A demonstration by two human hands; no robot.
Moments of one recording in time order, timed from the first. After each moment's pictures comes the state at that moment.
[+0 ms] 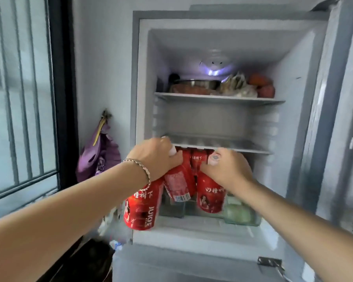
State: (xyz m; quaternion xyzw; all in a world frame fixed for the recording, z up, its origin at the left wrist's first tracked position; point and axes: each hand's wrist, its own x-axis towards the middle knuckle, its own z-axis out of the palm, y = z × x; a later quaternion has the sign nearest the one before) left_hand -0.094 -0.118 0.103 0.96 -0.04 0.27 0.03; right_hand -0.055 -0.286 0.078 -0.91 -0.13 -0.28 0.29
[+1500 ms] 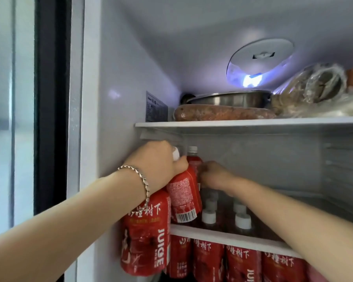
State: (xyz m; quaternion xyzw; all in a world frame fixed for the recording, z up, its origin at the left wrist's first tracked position) left_hand 0.222 -0.078 0.194 0.94 0.05 0.35 0.01; right_hand 0.335 -0.197 0.161 -0.88 -0.28 -0.06 0.38
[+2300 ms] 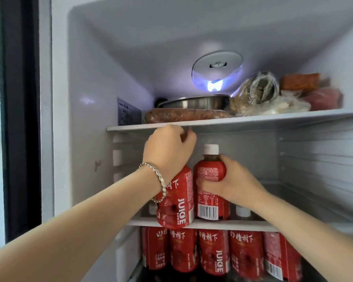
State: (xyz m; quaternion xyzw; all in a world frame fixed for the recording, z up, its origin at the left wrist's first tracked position) left_hand 0.228 -0.149 0.191 0.82 -0.09 0.52 0.21; right_hand 0.264 -0.294 0.135 -0.84 -0.26 -0.19 0.44
